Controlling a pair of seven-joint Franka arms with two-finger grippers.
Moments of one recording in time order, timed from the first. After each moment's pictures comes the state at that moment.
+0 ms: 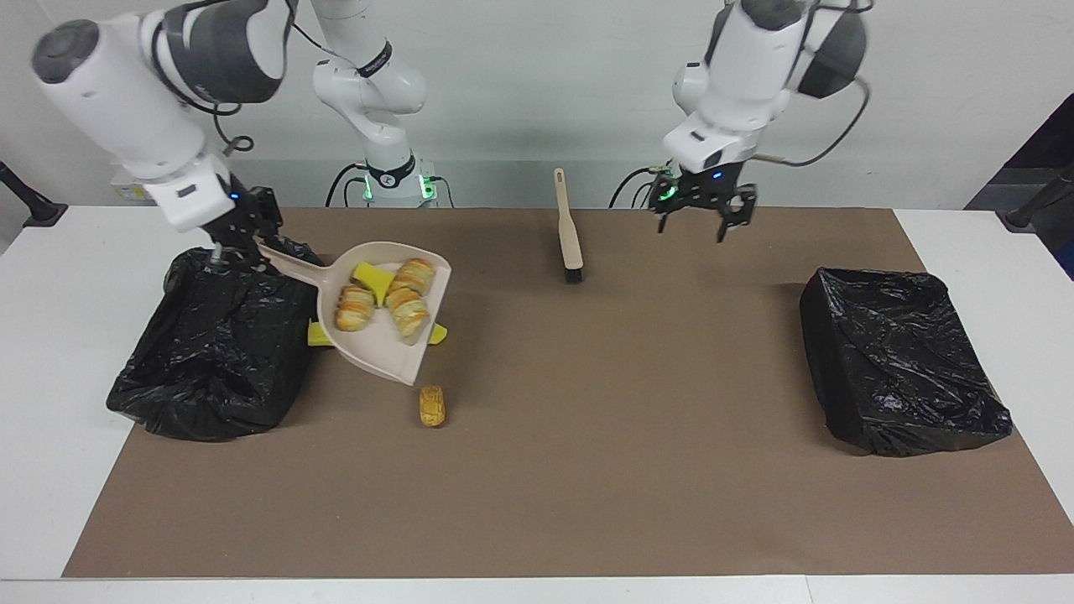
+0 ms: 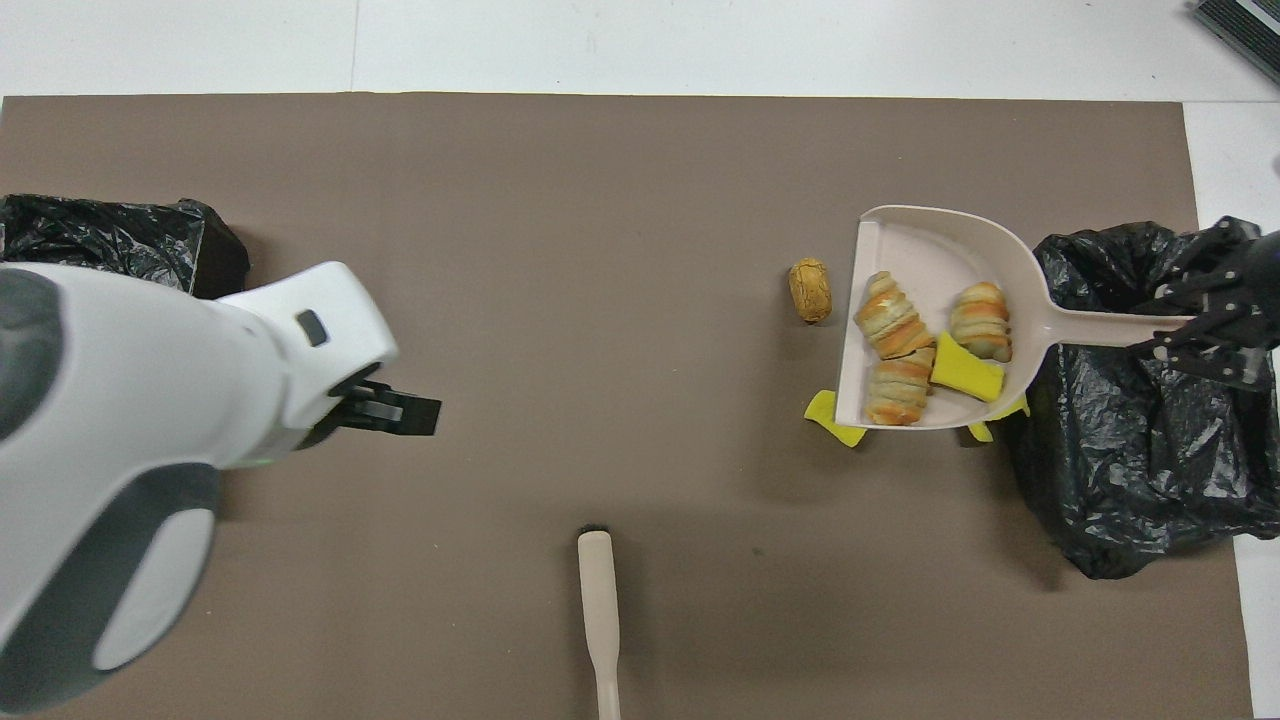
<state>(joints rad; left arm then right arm) -0.28 -0.14 -0.09 -1.80 -0.02 1.74 -0.07 -0.23 0.10 0.05 -1.55 0.12 1.54 -1.47</state>
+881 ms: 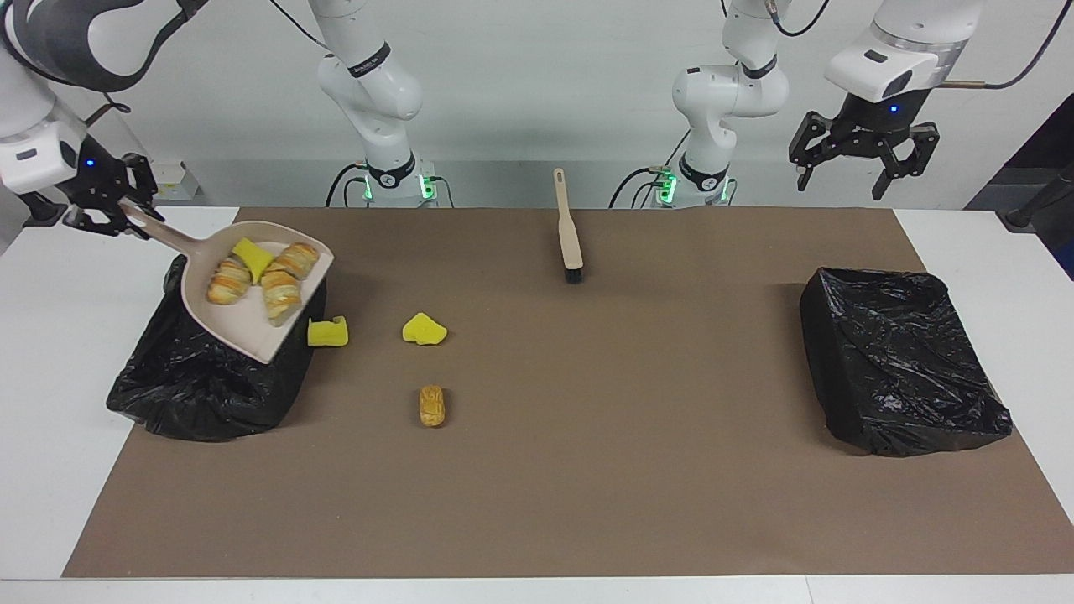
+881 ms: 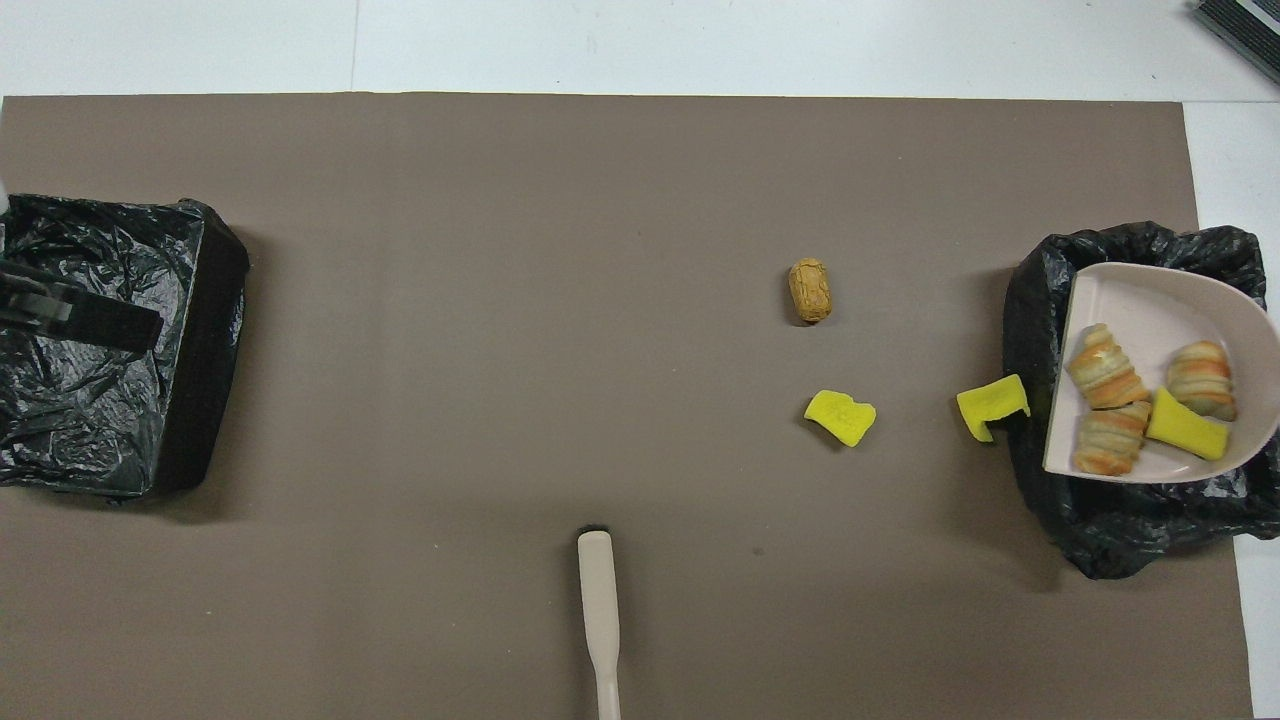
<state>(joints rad) -0.09 0.02 -0.09 -1.34 0.04 1.42 0.16 -0.50 0.09 0.05 -1.53 -0.05 1.52 -1.65</state>
